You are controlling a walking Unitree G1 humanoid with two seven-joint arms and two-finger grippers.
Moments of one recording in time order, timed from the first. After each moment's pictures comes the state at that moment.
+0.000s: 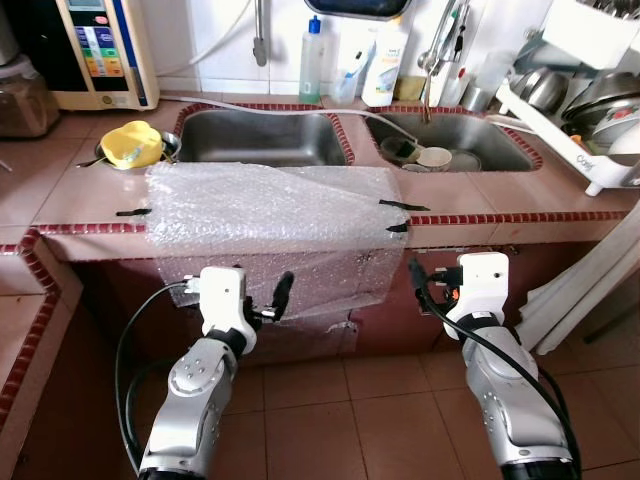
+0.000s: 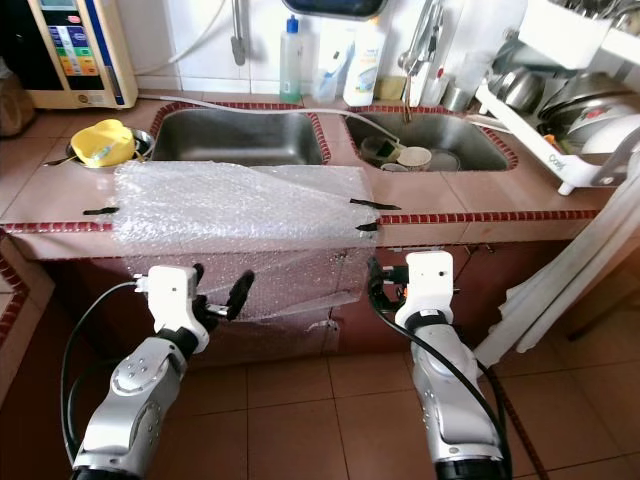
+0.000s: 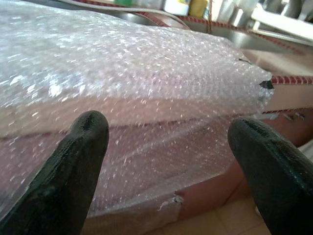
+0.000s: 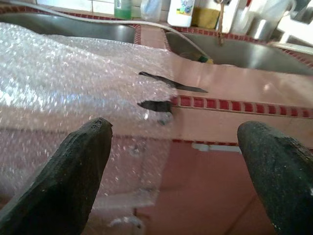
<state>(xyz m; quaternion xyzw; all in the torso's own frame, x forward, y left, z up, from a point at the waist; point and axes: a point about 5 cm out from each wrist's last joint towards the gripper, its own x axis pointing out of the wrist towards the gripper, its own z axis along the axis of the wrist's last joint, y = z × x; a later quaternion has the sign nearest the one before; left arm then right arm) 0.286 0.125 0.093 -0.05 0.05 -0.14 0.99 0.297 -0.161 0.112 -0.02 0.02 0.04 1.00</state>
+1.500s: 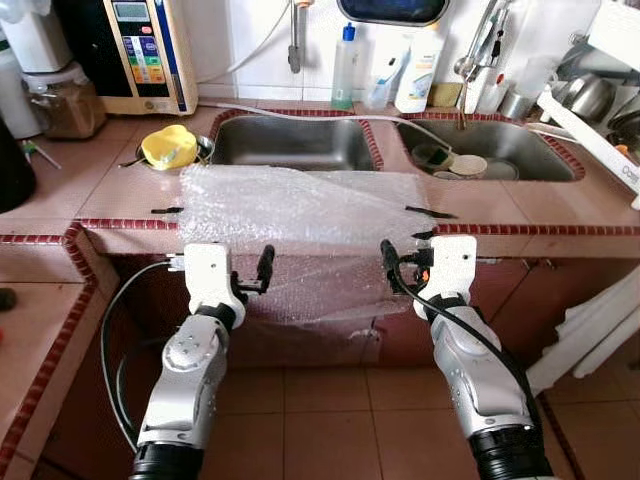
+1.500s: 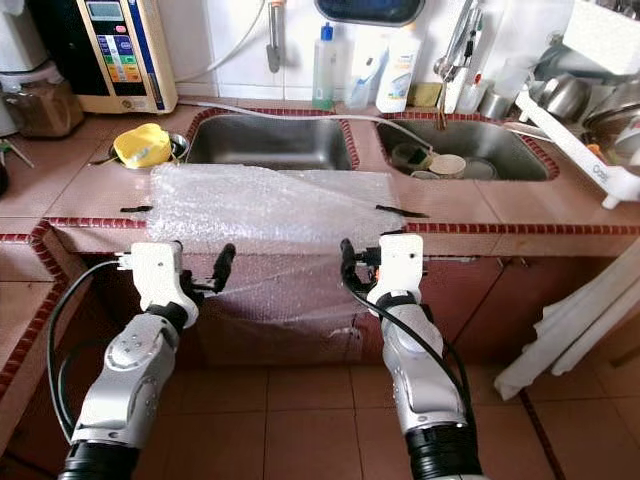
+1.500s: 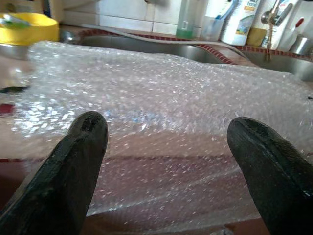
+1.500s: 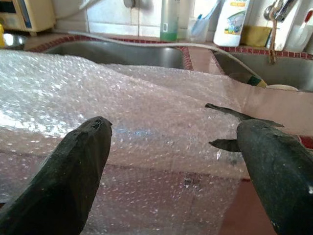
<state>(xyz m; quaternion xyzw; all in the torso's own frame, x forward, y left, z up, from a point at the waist) 0.302 0.134 0.112 -0.04 0.02 -0.08 1.00 0.318 -0.135 0.117 0.00 0.00 0.06 1.00</state>
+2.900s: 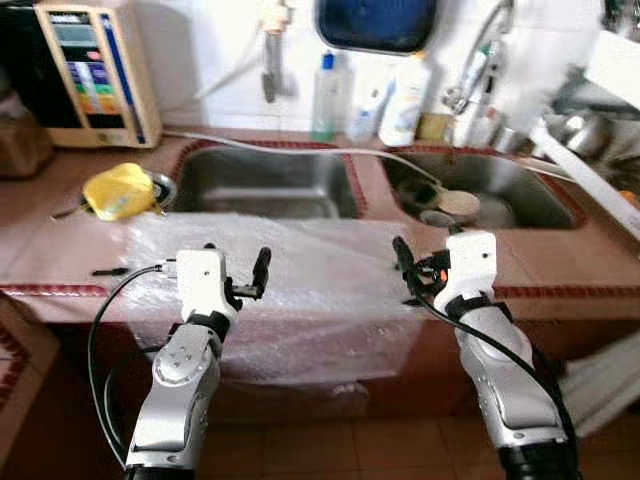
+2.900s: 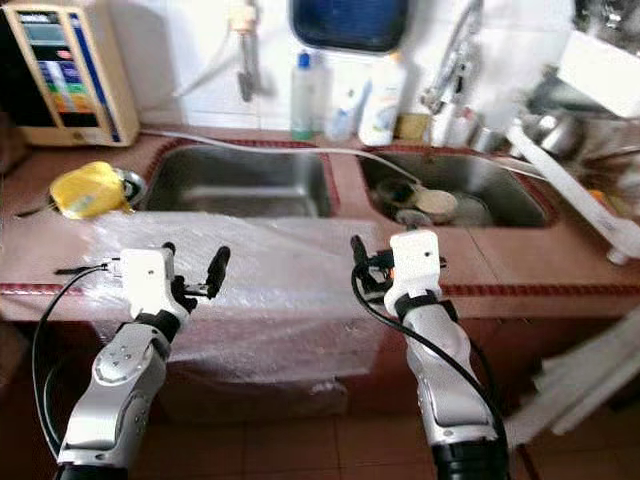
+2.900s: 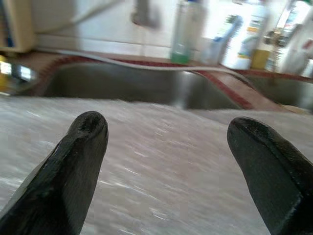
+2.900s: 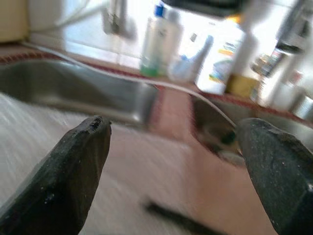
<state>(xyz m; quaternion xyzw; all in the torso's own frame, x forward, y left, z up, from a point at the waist) 0.288 0.144 0.120 -0.03 0.00 -0.06 1.00 0.308 -0.145 0.139 -0.06 -0.04 0.10 0.99</state>
